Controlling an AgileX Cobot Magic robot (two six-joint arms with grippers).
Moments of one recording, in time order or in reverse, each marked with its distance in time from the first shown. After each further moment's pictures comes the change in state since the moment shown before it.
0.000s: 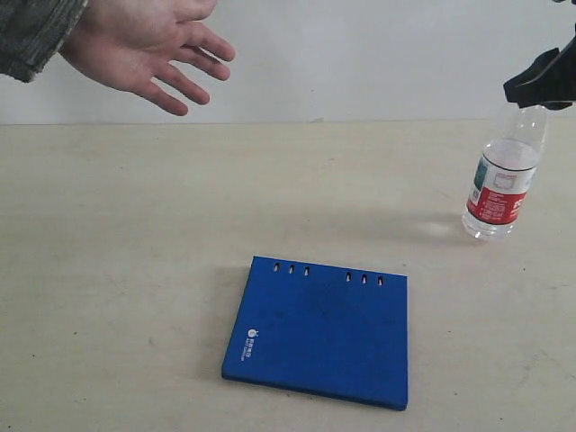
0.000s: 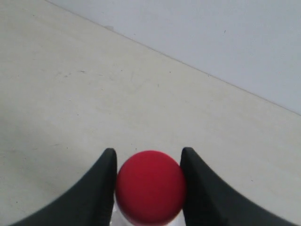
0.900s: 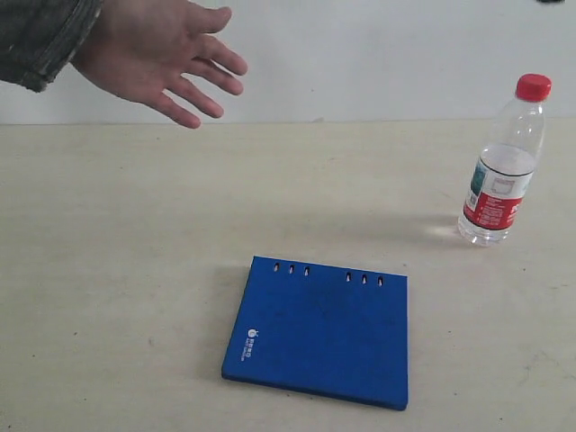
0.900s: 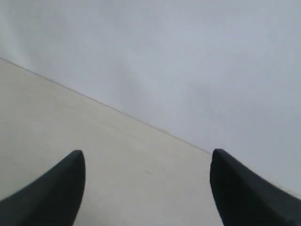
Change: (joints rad) left arm 0.000 0.000 0.000 0.000 0.000 0.000; right arm 0.014 -0.114 -0.156 0.227 0.232 0.028
